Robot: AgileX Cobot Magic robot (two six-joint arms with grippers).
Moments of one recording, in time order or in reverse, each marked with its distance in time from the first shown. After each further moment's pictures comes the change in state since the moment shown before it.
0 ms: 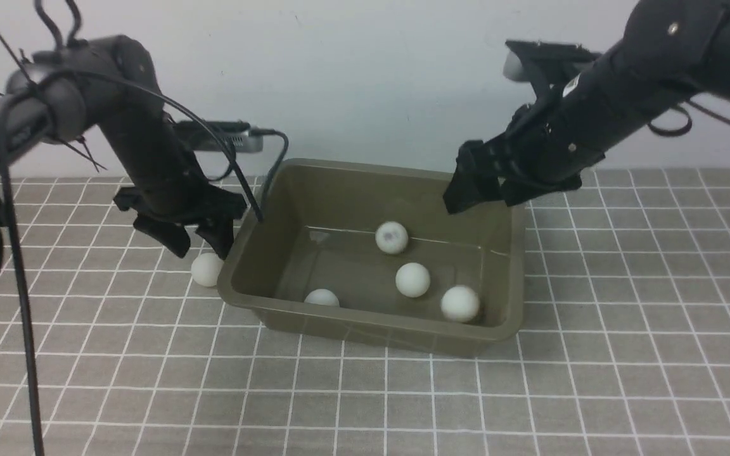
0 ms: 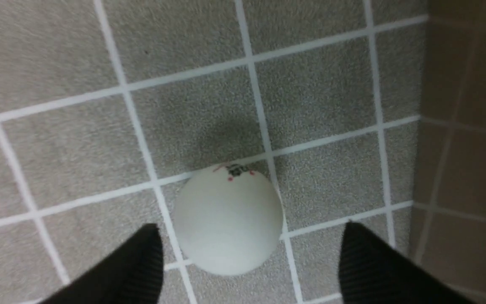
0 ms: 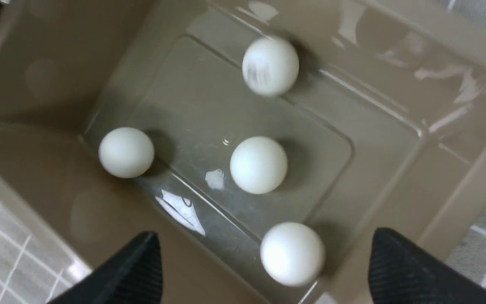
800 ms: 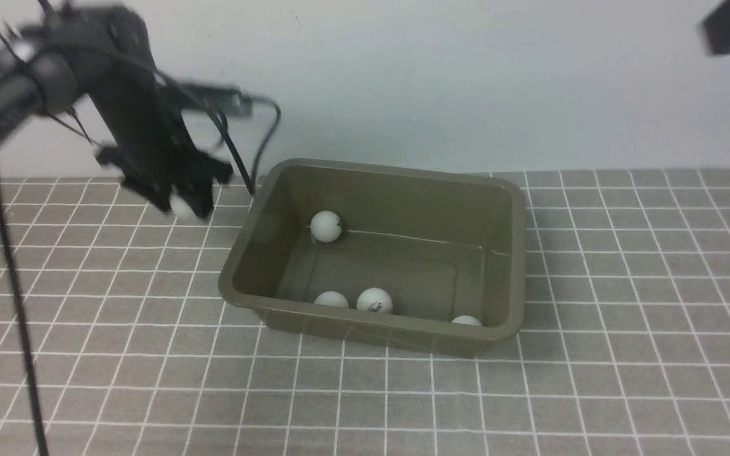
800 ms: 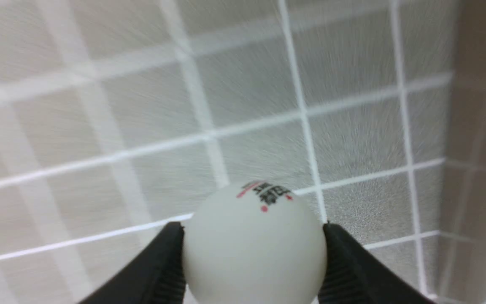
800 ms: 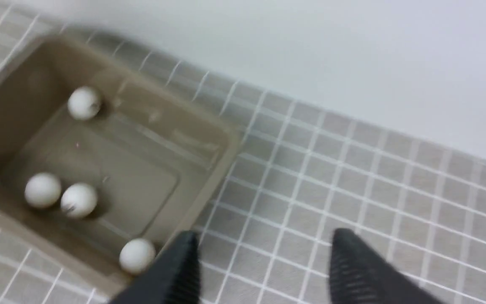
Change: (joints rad) right arm -0.001 -0.583 -0.026 -0.488 0.229 0.231; left arm -0.001 -0.106 -0.113 0.117 -0.001 -0.041
